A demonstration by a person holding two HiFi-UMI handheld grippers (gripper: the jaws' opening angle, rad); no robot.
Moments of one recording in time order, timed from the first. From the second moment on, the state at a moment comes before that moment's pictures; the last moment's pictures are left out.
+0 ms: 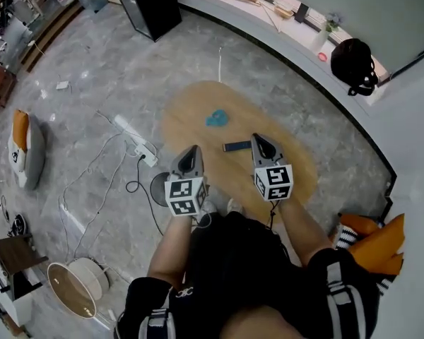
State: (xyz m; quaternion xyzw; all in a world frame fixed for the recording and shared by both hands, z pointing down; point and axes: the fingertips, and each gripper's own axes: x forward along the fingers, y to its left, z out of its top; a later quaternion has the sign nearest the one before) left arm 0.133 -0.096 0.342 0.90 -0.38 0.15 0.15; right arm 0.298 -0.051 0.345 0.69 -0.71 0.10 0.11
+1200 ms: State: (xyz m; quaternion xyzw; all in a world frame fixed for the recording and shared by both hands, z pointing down) left arm 0.115 -0.056 0.711 0.87 -0.30 0.29 0.26; right arm 0.255 -0.064 0.726 0.50 -0.75 0.17 0.39
